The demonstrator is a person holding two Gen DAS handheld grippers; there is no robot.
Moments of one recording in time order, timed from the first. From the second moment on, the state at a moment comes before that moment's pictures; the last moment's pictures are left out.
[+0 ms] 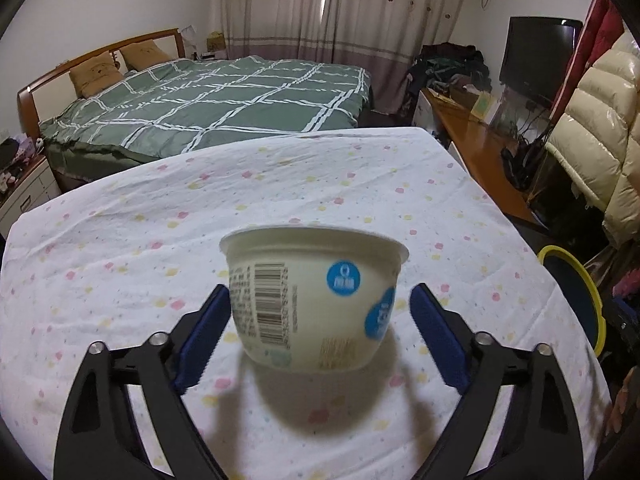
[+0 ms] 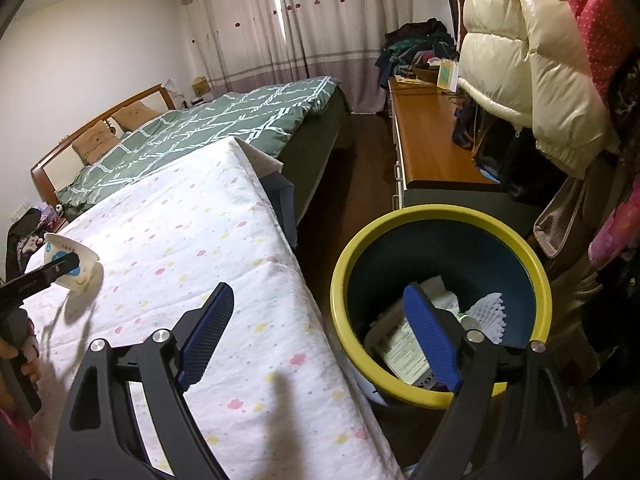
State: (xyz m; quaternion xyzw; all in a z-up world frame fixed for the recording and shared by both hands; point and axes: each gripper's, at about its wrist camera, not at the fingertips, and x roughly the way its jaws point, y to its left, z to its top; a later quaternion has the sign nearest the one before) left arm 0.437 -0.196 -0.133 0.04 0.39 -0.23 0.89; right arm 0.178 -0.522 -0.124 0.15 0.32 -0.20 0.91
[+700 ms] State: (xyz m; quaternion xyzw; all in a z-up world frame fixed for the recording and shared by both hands) left arm 0.359 -0.264 -0.068 0.06 0.34 -0.33 0.88; right arm 0.133 -0.556 -0.100 0.17 0.27 -0.19 0.93
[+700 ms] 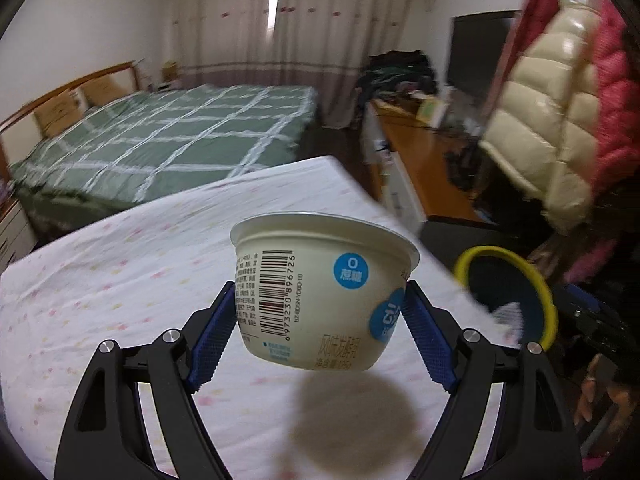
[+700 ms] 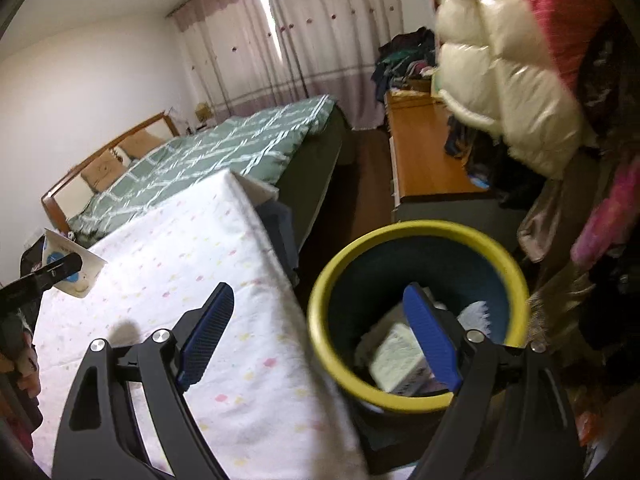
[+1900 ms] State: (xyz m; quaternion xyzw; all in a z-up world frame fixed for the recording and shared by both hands) left arm 0.248 -0.396 -0.036 0.05 0.30 -0.38 0.87; right arm 0.002 -0.612 -0.060 0.18 0.20 -0.23 0.93
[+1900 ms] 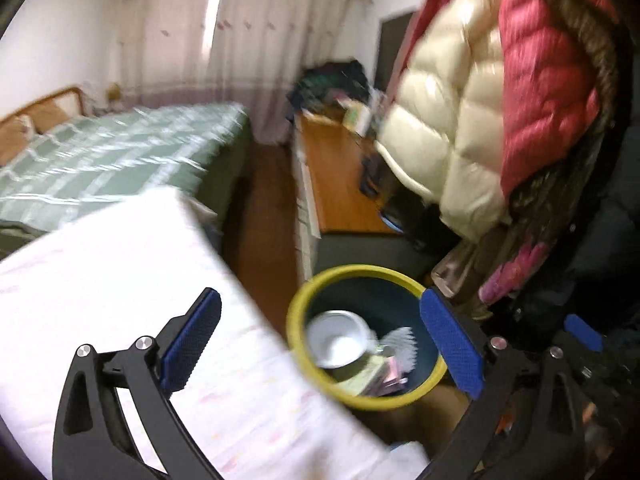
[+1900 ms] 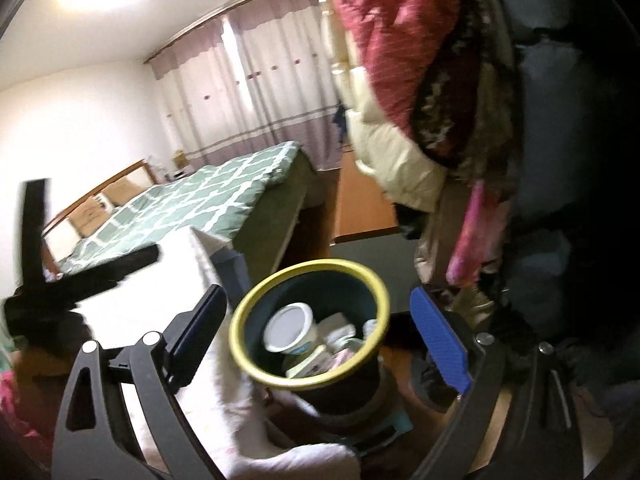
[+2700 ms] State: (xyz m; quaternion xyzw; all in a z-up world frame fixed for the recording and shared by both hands) left arm 0.034 -0.080 0.000 -0.05 0.18 -0.15 0.97; right arm -0.044 -0.467 -0.023 0.03 0.20 -0.12 0.97
